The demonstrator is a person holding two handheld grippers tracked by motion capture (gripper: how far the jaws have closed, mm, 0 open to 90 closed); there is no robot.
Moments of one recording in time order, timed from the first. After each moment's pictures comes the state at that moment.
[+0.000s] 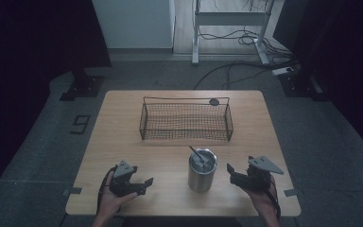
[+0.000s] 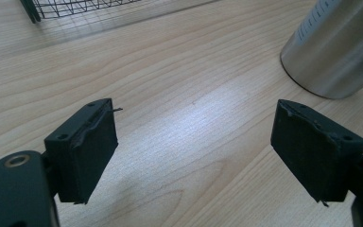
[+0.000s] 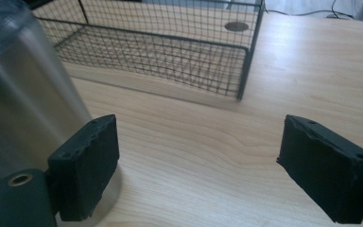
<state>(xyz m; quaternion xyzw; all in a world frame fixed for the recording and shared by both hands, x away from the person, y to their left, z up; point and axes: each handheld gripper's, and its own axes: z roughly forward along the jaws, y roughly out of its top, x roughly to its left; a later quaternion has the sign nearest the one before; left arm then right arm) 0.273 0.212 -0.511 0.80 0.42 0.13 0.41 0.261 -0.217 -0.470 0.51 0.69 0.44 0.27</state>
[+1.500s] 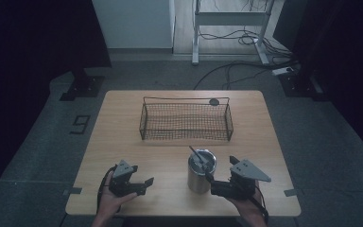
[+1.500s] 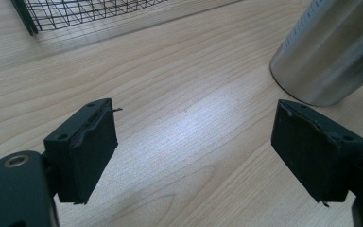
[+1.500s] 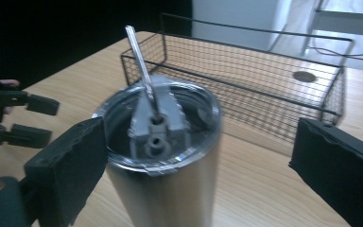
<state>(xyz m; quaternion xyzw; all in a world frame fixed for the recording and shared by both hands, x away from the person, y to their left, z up) 0.271 0.211 -0.503 0.79 0.42 0.13 0.42 0.229 -0.159 -0.423 0.43 0.71 0.50 0.26</state>
